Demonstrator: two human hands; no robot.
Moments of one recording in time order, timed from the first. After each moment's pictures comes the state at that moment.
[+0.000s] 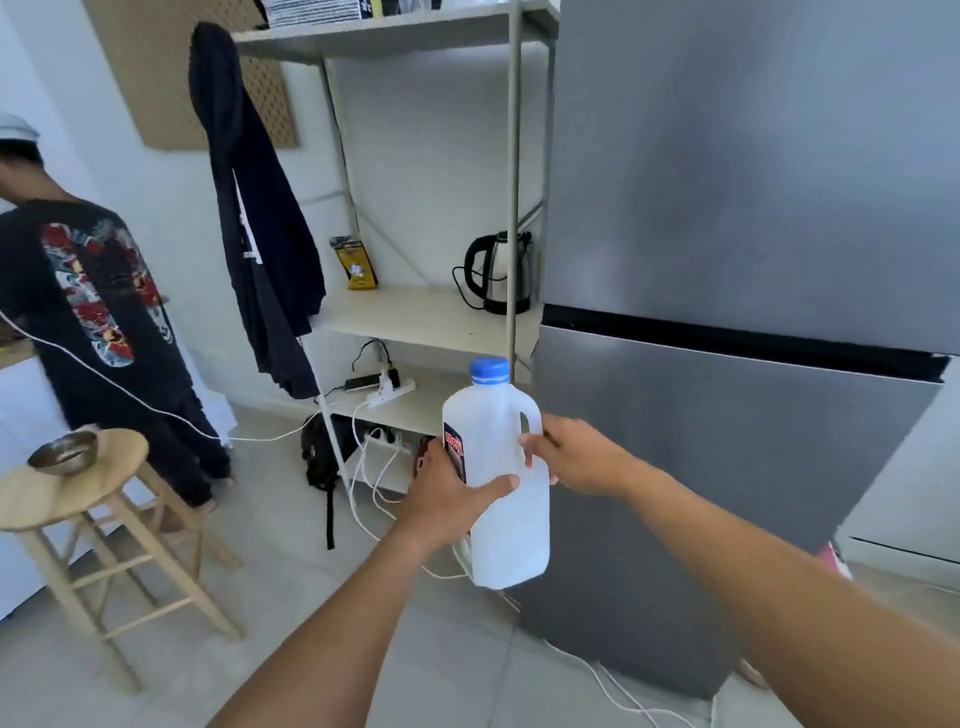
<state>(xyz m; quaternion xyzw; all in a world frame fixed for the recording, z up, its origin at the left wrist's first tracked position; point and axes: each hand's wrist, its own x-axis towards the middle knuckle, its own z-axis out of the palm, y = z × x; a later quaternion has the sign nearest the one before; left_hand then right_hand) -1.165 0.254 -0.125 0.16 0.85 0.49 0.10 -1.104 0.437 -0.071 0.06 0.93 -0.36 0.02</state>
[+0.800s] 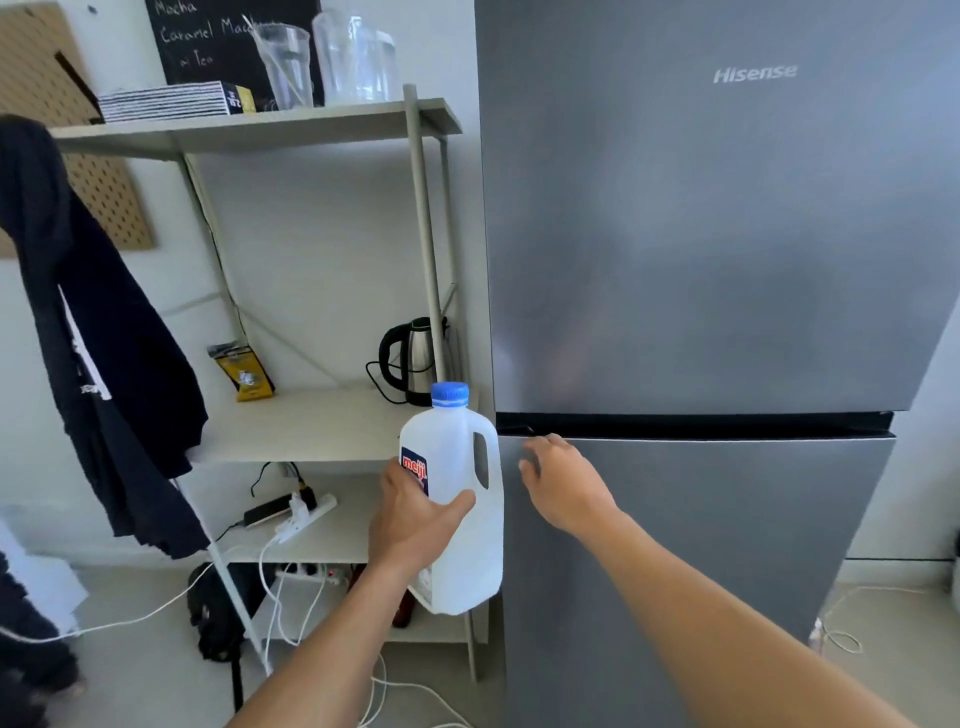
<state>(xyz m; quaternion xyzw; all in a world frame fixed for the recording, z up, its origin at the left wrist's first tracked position) -1.342 0.336 -0.079 0.22 0.87 0.45 0.01 -1.237 0.496 -0.053 0.25 0.92 -0.22 -0.19</state>
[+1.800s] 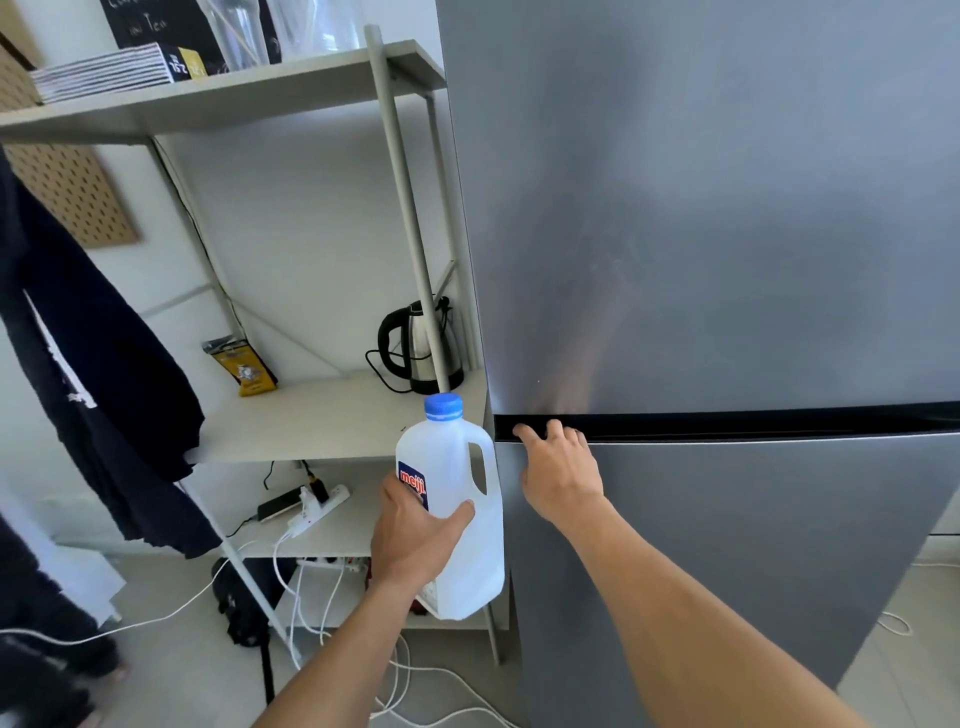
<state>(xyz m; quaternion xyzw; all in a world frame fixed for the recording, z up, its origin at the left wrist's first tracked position) -1.382 0.380 -0.118 0.17 0.89 0.43 0.01 -1.302 0.547 -0.086 0.28 0.94 -0.07 -0.16</state>
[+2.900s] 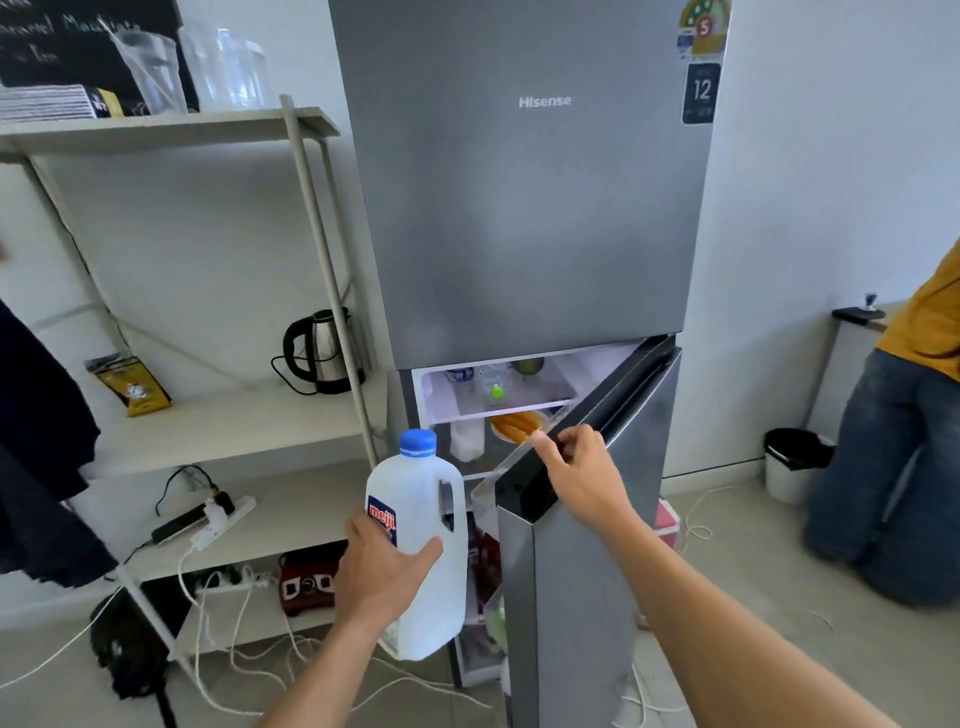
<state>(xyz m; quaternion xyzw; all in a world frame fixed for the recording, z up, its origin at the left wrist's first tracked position) -1.208 0.264 -0.133 0.26 0.89 0.36 0.05 -1.041 0.446 -0.074 0.43 0.75 -0.37 -0.35</state>
